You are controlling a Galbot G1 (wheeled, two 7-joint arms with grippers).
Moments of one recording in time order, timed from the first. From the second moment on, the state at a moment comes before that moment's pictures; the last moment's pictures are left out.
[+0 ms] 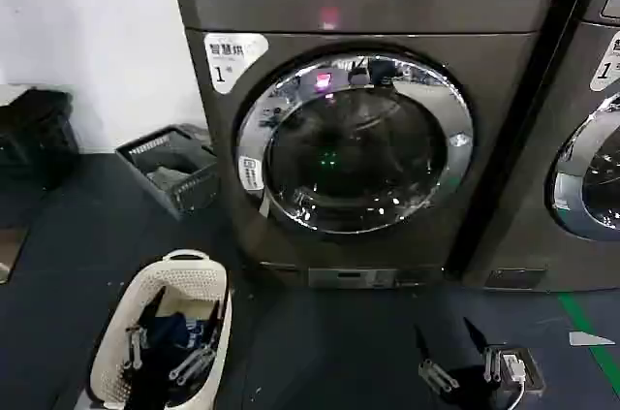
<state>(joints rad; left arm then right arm) 1.90 -1.50 -0.67 -2.31 -0.12 -0.42 0.23 -1.87 1.47 0.65 2.28 0.06 0.09 -0.15</state>
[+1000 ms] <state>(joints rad) 1.90 -1.52 -0.65 -2.30 -0.12 -0.43 0.21 -1.31 0.93 0.59 2.04 0.43 -0.01 -0.47</state>
